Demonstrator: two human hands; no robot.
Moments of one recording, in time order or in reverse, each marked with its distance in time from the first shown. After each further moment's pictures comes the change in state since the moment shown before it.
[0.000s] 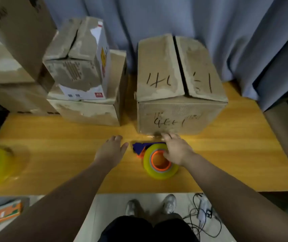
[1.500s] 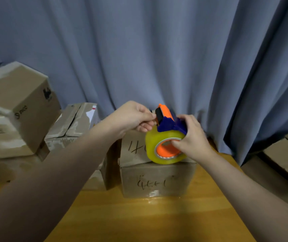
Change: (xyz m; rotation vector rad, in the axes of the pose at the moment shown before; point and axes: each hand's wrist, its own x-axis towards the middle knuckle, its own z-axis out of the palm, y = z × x) left_hand -0.014 0.205 -0.257 -0.880 0.011 0.383; right_hand -0.047 0.033 -0.215 0.439 0.936 -0.267
